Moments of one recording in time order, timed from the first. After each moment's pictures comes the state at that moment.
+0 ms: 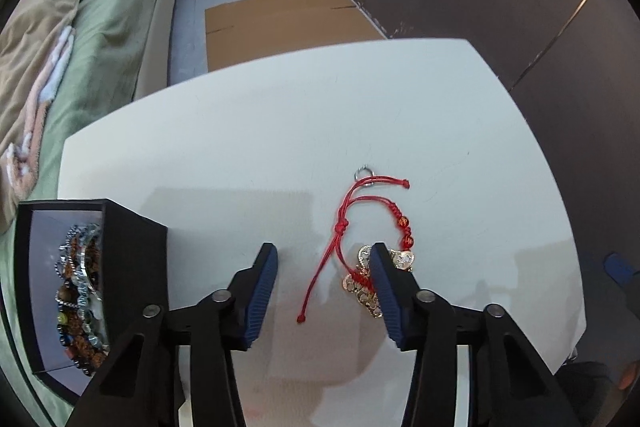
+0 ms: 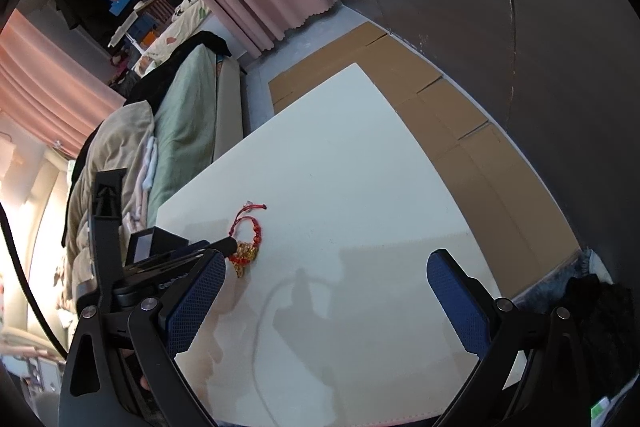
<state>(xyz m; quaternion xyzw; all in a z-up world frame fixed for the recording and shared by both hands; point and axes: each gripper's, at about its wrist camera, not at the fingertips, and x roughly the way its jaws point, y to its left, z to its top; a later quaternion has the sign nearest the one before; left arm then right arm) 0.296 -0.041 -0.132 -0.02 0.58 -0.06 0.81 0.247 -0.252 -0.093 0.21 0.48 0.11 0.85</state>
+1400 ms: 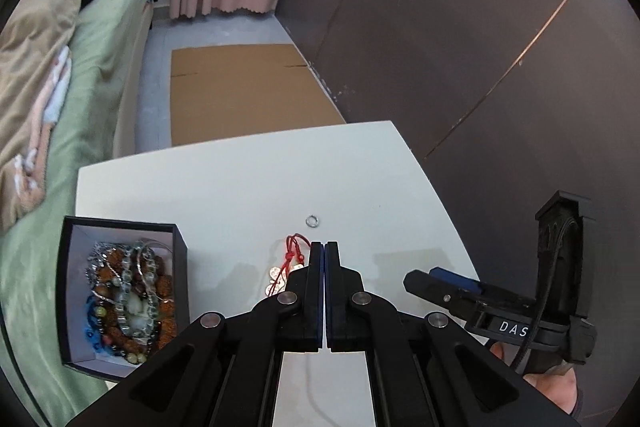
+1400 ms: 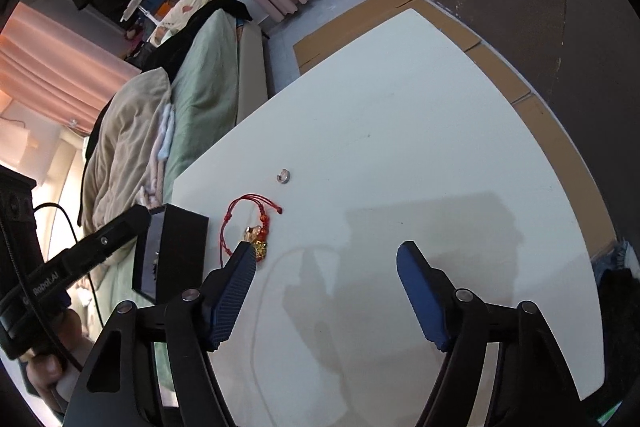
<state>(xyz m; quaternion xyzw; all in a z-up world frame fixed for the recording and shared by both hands) 0.264 -0.001 -0.047 -0.12 0.49 -0.16 0.85 0.273 -0.200 -0.123 0.22 0.52 0.17 0.81</state>
